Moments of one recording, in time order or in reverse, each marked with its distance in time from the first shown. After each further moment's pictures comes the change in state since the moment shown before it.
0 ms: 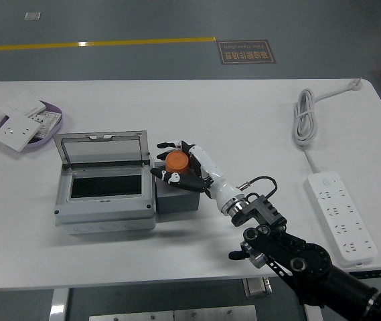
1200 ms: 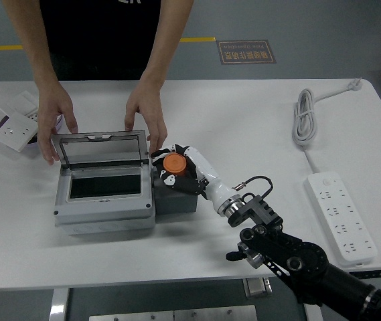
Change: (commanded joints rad) left arm -0.008 0.003 -0.013 0.000 0.040 -0.002 0.001; right arm 0.020 0.003 -0.027 -0.006 0.016 0.000 0.011
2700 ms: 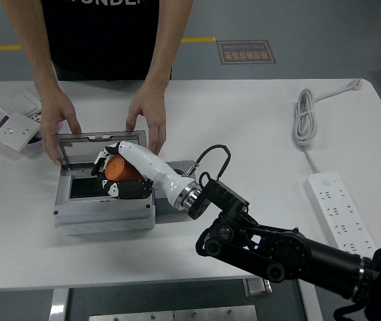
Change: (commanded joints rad) left arm 0.005 0.012 -0.112 0.000 0.095 0.008 0.024; right arm 0.210 0.008 -0.222 0.244 -0.388 -0.096 -0.351
